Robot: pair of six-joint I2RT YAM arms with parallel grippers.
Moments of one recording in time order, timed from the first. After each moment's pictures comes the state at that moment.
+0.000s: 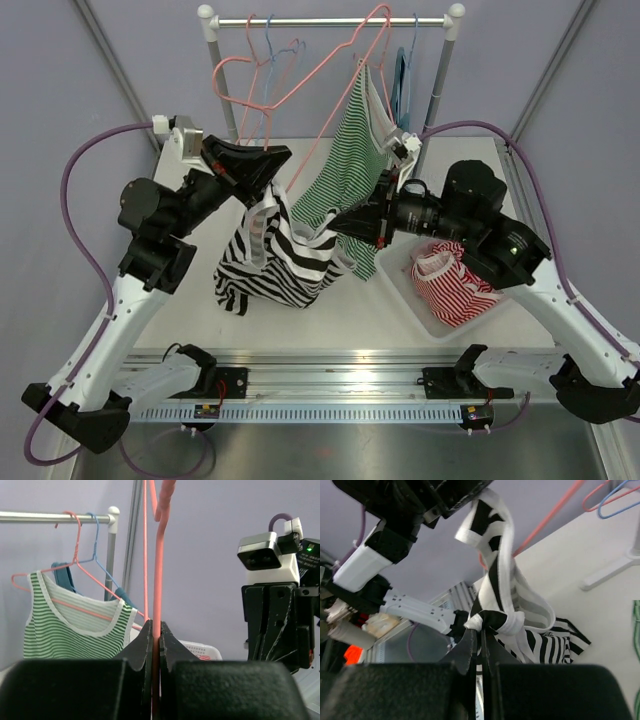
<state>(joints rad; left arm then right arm) -0.49 0.98 1.23 0.19 0.46 -0.41 0.82 1.13 1.49 -0.40 -0.47 0.45</state>
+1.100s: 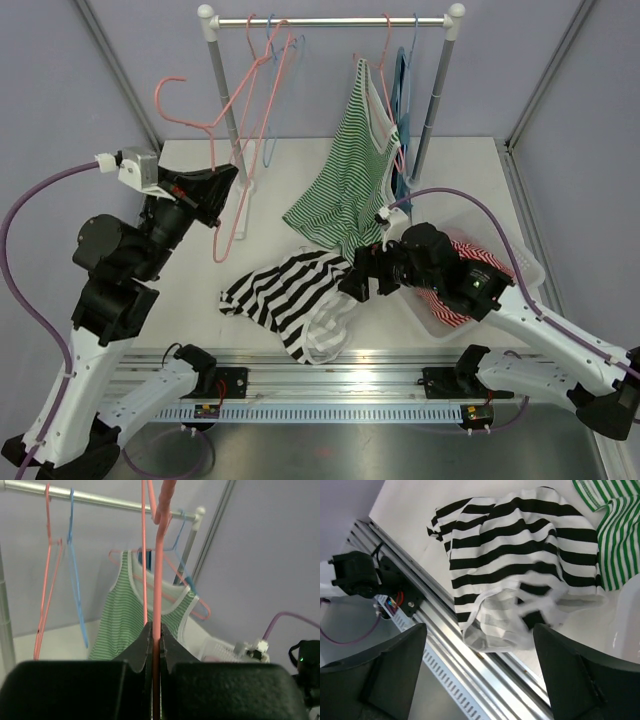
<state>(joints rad) -0.49 0.77 1.24 -0.14 0.09 -0.31 0.88 0.96 0.96 -0.52 -0.12 0.51</state>
